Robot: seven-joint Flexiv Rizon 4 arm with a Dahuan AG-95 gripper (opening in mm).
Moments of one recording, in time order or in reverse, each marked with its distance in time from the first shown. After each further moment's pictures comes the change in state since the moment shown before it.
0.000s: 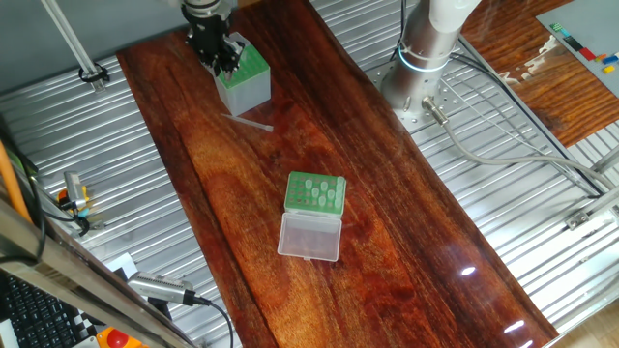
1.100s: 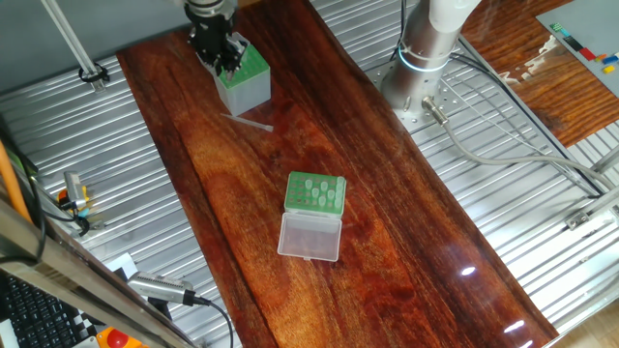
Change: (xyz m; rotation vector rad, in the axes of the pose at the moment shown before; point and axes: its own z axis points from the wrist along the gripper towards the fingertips) arm -0.022 0.025 -0.001 0.000 -0.001 0.019
